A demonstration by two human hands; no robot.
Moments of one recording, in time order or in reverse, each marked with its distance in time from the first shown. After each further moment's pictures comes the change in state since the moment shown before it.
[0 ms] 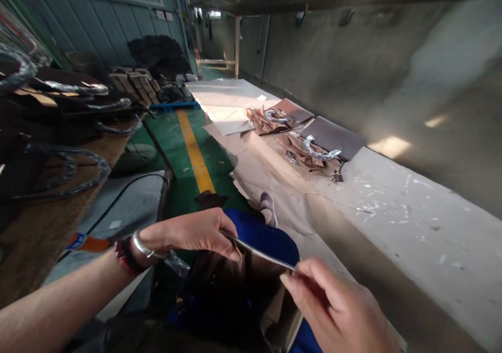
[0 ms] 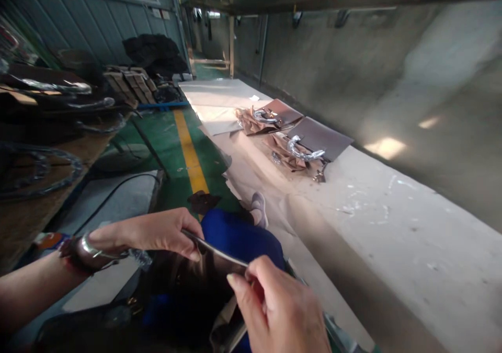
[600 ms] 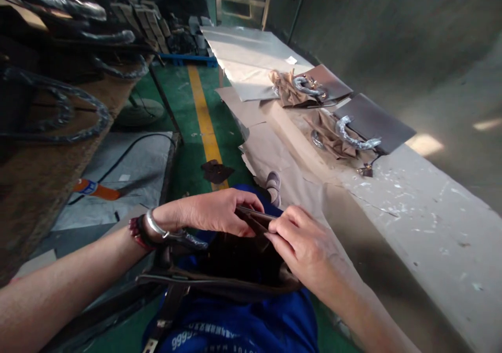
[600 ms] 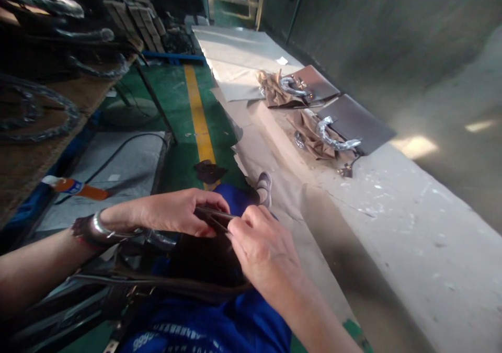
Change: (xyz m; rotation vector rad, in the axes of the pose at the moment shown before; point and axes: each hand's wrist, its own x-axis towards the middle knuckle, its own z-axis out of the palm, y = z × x) left_hand 0.016 -0.022 0.003 -0.131 0.084 0.165; right_hand 0.070 0.008 0.029 -0.221 -0.294 -0.408
